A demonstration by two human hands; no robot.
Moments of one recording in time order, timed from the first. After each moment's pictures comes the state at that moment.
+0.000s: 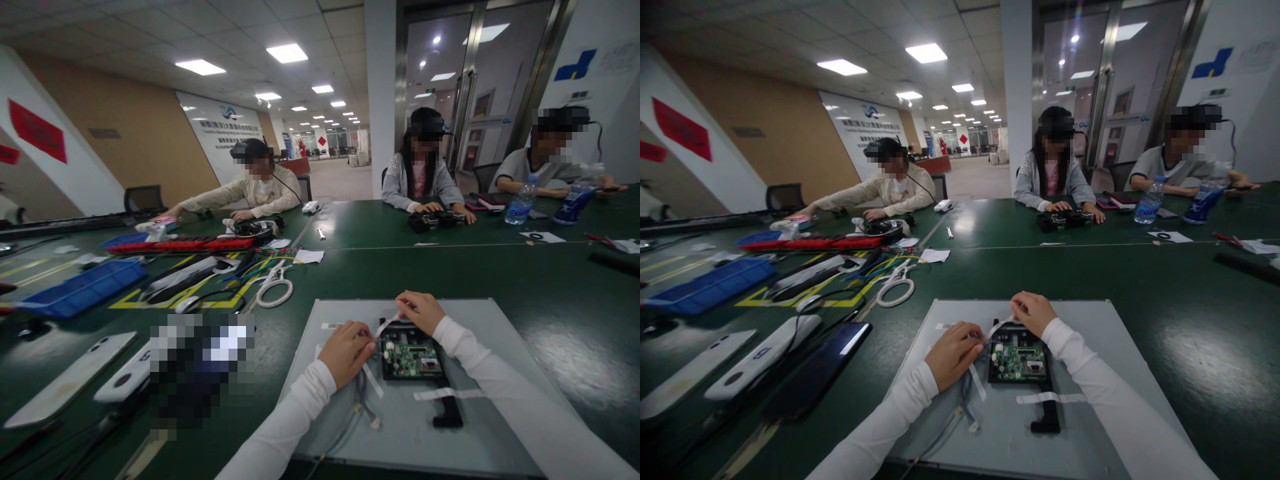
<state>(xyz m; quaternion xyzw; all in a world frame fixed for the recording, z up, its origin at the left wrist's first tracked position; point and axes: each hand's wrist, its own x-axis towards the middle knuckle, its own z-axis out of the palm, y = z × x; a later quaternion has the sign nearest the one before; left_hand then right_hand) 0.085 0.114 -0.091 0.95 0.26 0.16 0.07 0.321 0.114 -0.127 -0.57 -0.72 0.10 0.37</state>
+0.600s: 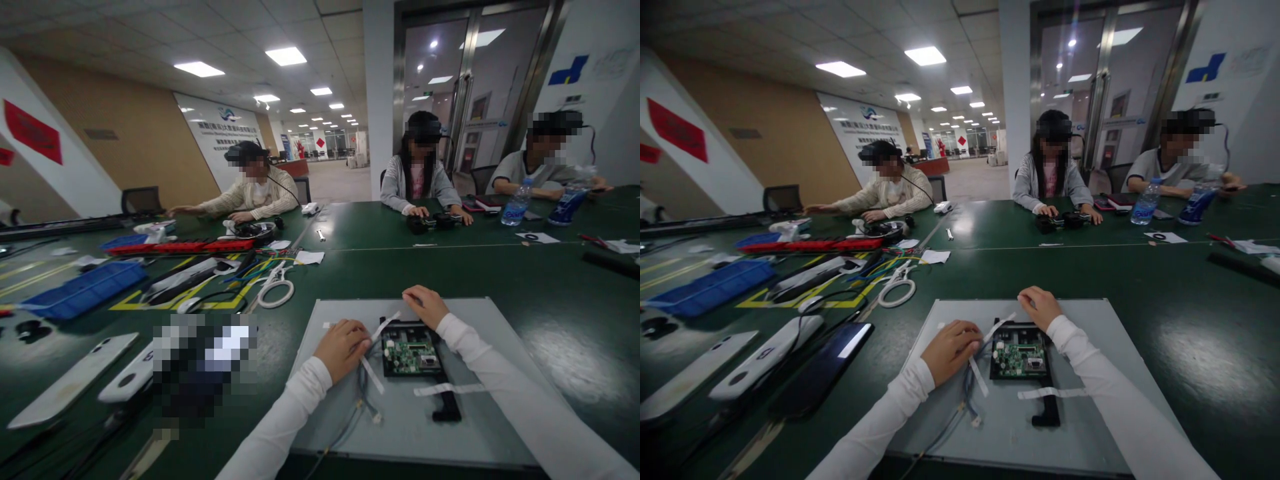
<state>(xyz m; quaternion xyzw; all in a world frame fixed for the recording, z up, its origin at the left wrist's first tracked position) 0.075 0.118 -0.082 0.95 0.27 0.13 0.08 0.340 0.120 -0.137 -0.59 -0.70 0.06 0.40</state>
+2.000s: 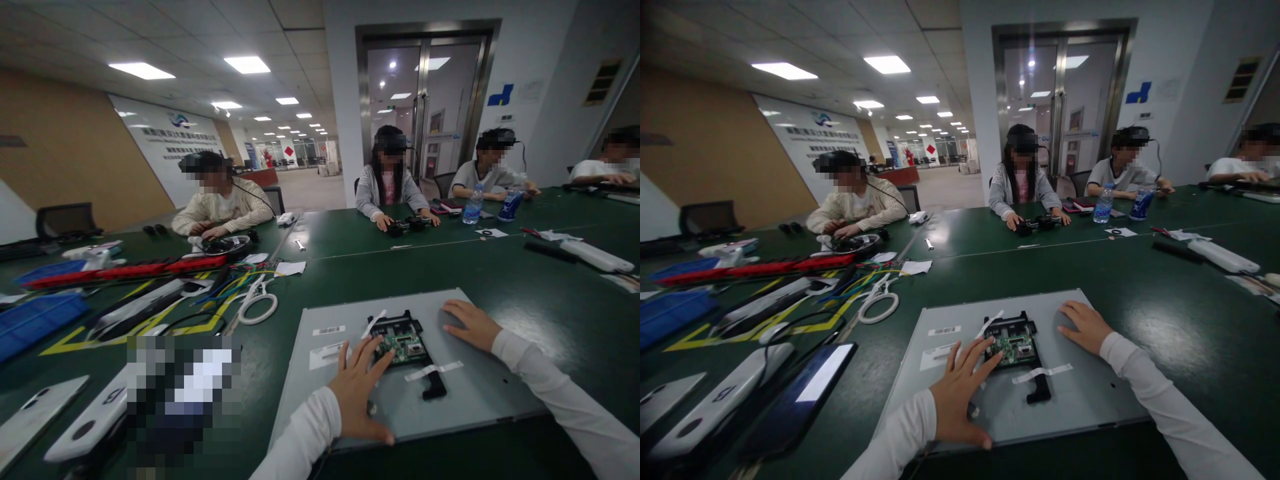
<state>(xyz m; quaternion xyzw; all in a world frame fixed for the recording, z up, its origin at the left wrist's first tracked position) 0.078 0.063 -0.081 0.98 0.18 0.03 0.09 0.424 0.007 -0.159 -0.70 -0.69 0.00 0.19</state>
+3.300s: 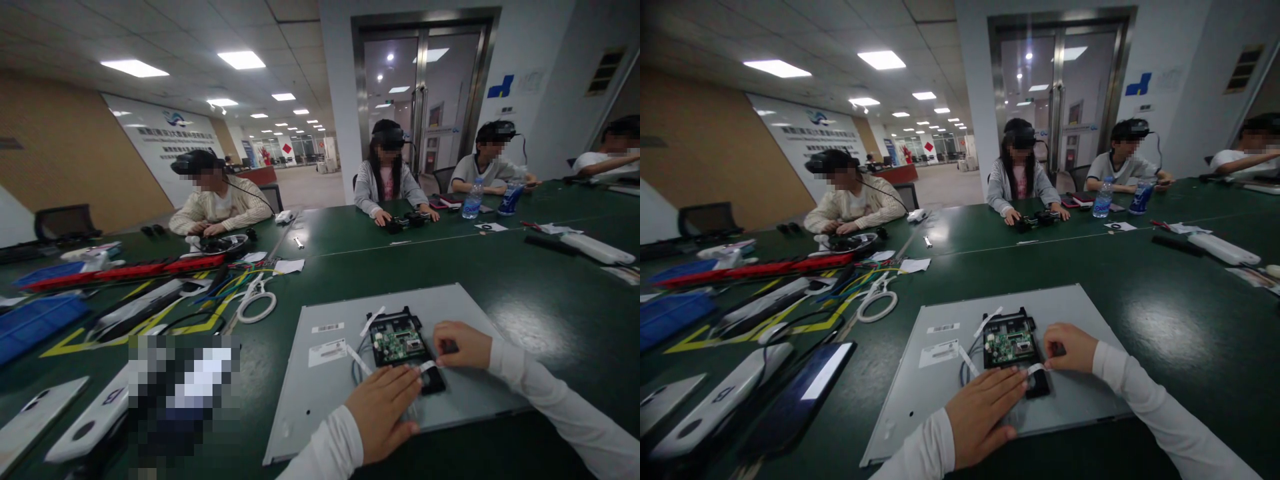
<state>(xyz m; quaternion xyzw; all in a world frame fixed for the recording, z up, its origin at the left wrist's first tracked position) 0.098 0.029 -0.093 0.99 0.05 0.03 0.09 0.359 -0.011 -0.113 -0.56 -0.77 0.21 0.21</state>
